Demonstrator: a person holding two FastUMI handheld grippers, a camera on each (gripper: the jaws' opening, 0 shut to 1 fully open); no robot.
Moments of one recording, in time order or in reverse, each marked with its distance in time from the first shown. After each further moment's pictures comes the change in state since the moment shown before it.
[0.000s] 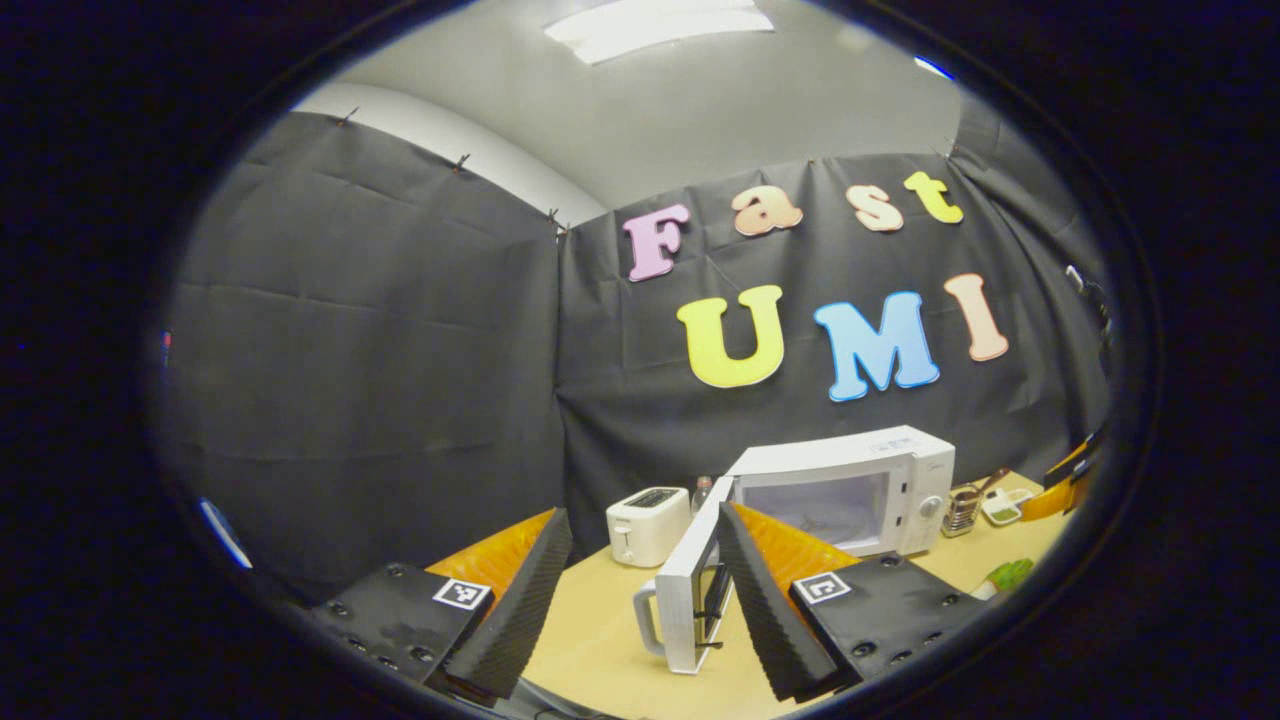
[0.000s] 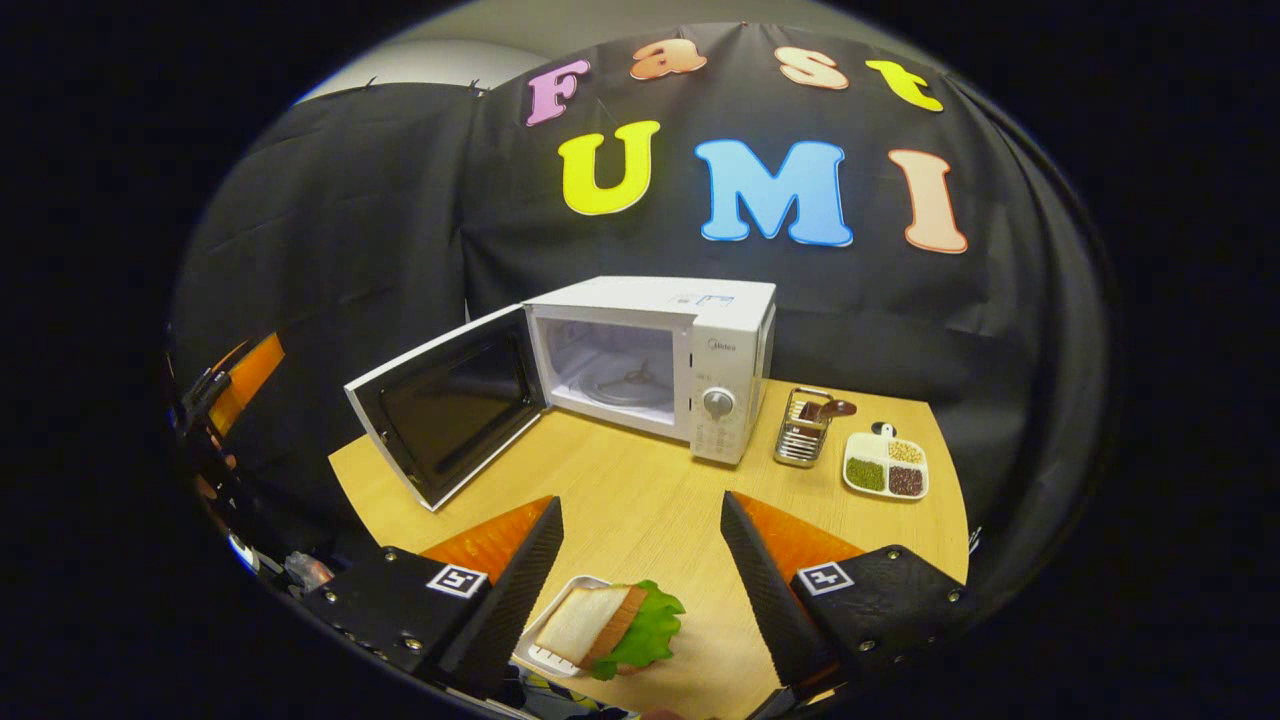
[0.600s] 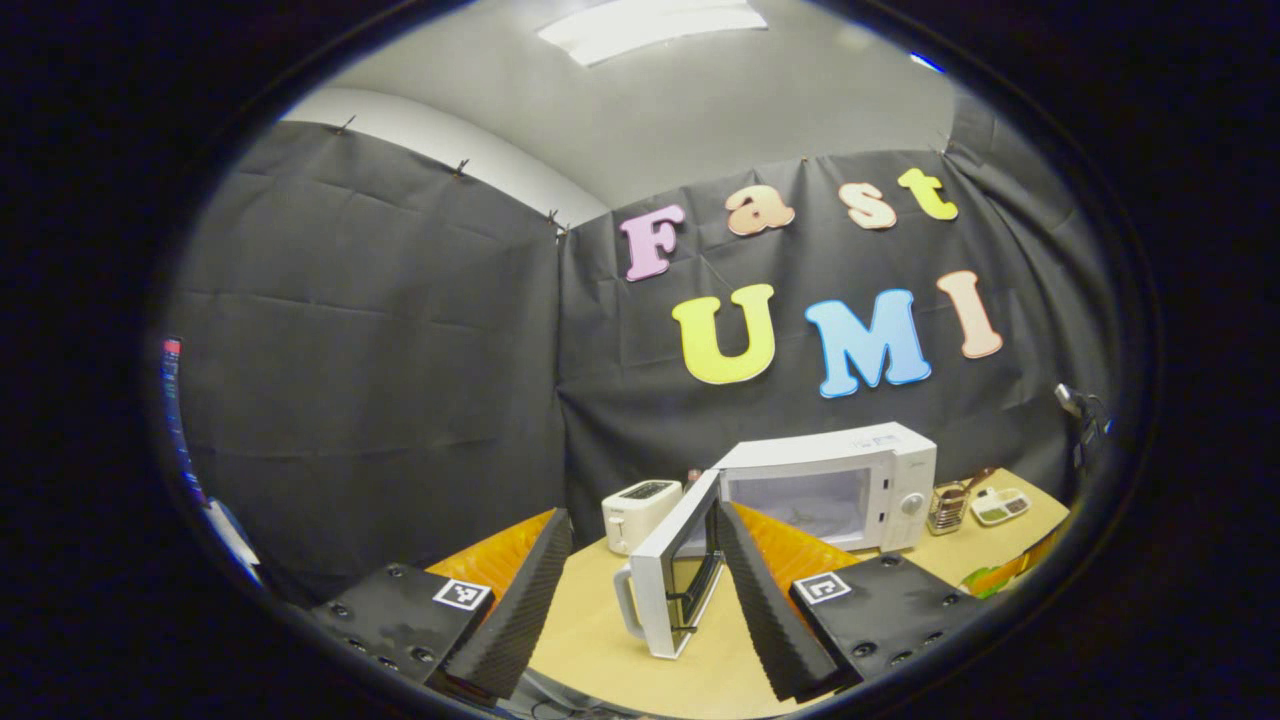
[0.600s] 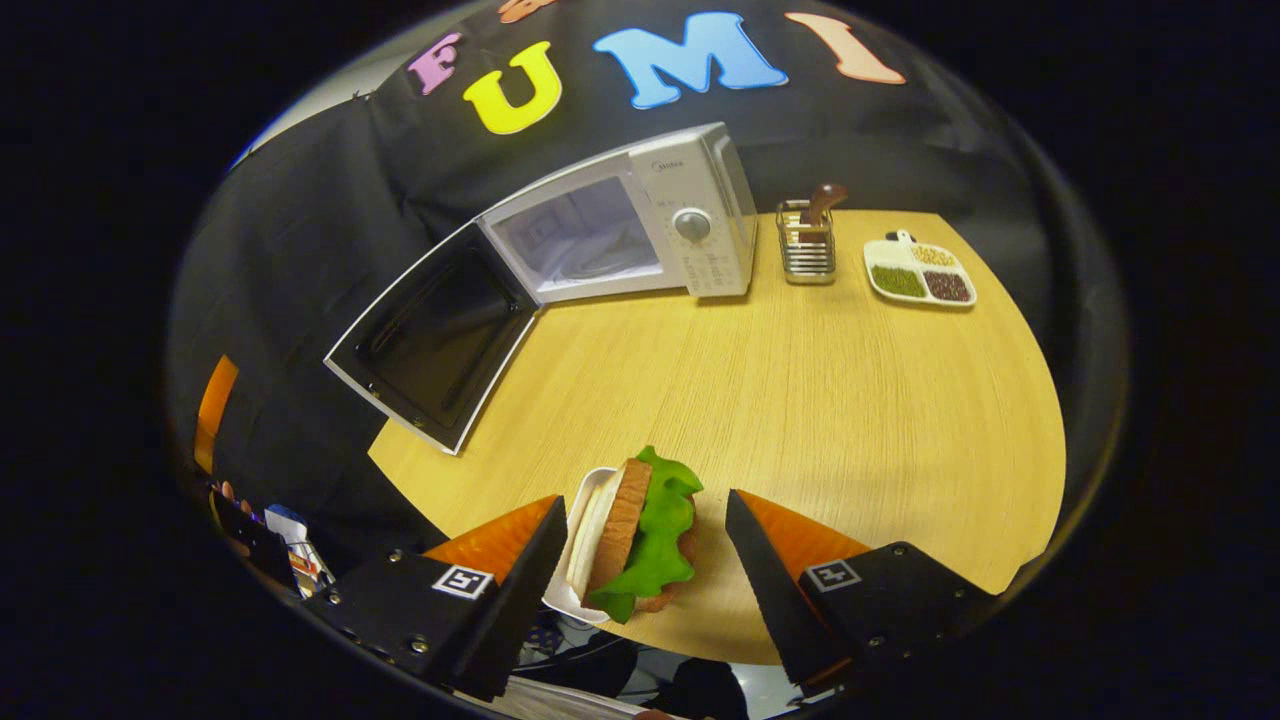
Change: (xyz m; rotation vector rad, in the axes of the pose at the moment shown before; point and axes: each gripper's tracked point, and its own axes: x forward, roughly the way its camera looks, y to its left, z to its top) left arm -0.038 -0.016 0.006 -0.021 0.025 0.021; right arm 0.013 0.006 -0.114 0.353 0.335 0.089
